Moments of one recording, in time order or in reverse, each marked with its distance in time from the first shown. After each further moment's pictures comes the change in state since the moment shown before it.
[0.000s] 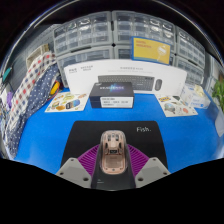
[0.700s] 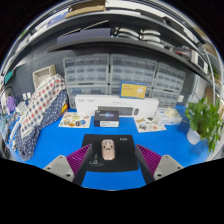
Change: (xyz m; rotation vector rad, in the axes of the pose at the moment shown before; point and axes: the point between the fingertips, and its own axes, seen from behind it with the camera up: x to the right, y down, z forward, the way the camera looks) arm -0.002 -0.059 -0.206 0.145 0.125 -0.027
